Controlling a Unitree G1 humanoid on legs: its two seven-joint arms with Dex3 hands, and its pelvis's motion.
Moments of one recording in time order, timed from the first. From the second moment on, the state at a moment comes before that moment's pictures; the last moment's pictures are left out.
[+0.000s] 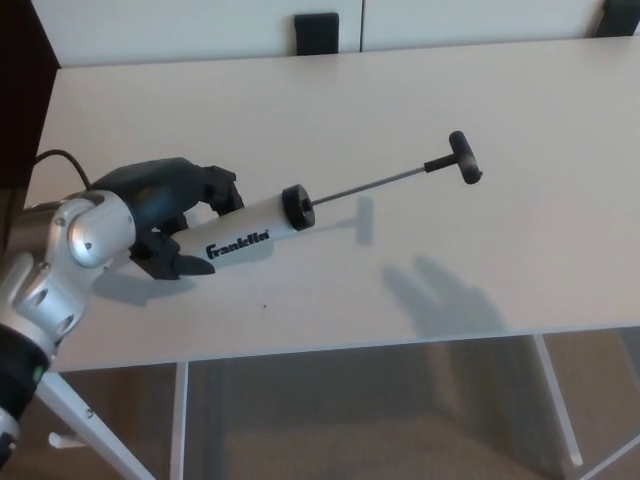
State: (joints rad) left_arm -0.63 0.55 -0.42 0.56 0.47 -0.06 -0.40; right_arm 0.13 -0.32 -0.41 -0.65 0.54 0.14 0.10
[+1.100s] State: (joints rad) left_arm -0.60 0.64 -0.40 0.40 0.45 -0.06 -0.58; right_arm -0.46 -0.34 0.02 0.20 0.31 0.28 0.17
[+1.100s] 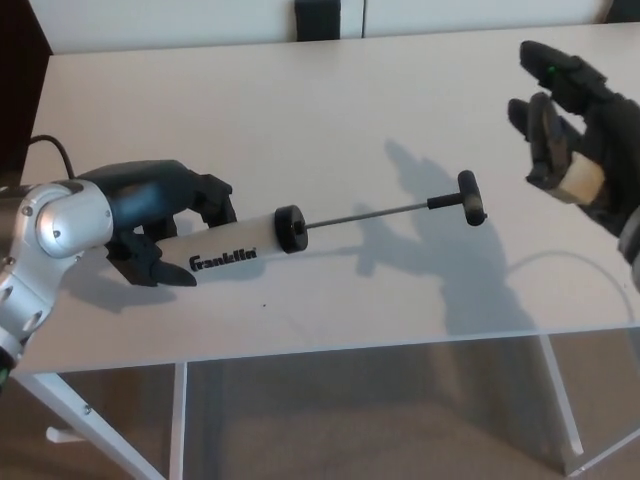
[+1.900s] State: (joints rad) left_arm -0.58 0.63 -0.41 0.40 0.45 -0.06 -0.60; right_arm -0.46 -0.23 -0.01 0.24 0.30 0.29 0.20
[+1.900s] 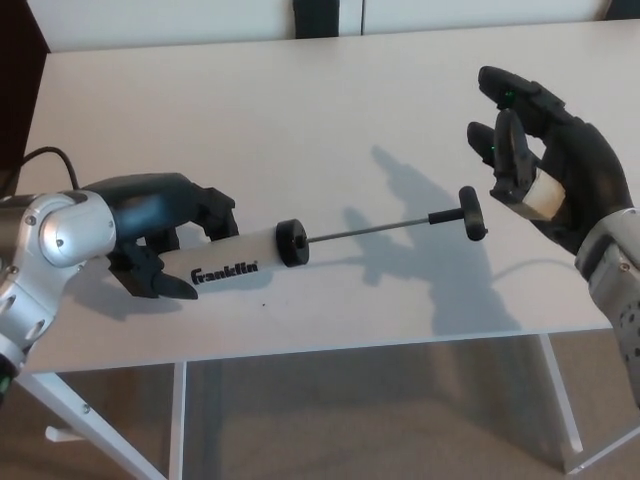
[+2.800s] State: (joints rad) left_arm -0.59 0.52 -0.36 0.29 0.46 -0.03 -0.60; right_arm -0.48 -0.09 -0.04 0.25 0.26 0.27 0.15
